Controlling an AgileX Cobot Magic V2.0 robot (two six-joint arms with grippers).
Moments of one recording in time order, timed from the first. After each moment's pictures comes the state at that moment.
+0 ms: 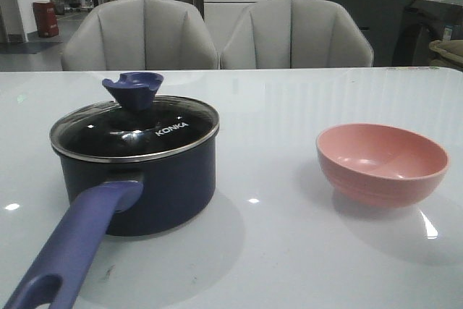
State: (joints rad) left arm -0.32 0.19 -0.35 -0.03 0.58 0.02; right arm 0.23 0.23 -0.20 0.19 0.08 -0.13
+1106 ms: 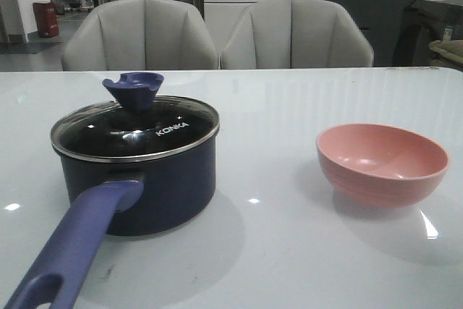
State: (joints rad) left arm -0.04 -0.01 0.01 -0.02 -0.08 -0.04; right arm 0.23 0.23 -0.20 0.19 0.08 -0.13
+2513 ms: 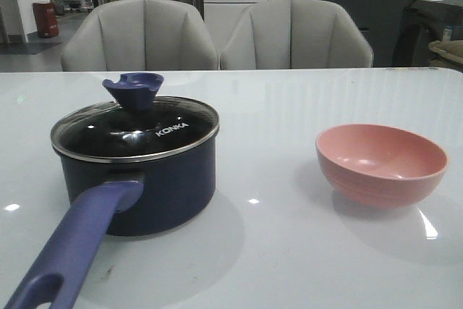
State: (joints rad) left arm -0.04 -0.01 0.01 -0.02 -0.08 -0.04; right arm 0.11 -0.01 0.03 0.07 0.00 -0.11
